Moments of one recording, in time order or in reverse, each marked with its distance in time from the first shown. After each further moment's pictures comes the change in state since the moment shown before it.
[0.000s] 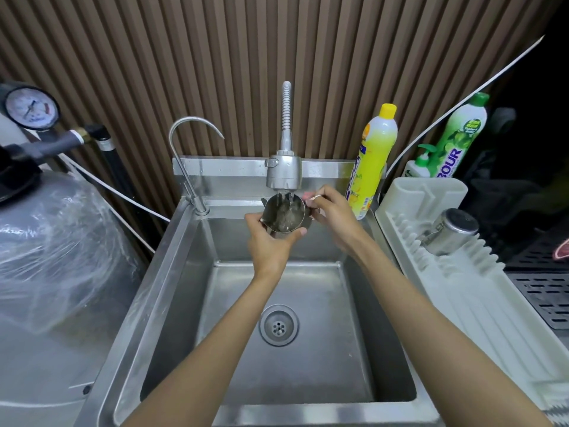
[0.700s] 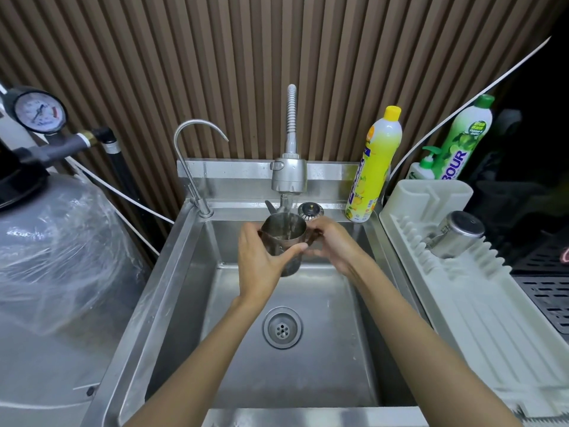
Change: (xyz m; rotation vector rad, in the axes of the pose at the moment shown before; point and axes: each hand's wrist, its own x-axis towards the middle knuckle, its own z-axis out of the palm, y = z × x) left_hand -0.008 -0.011 -0.030 0.357 0.001 0.285; right_hand -0.017 0.023 0.008 0.107 -0.090 0.275
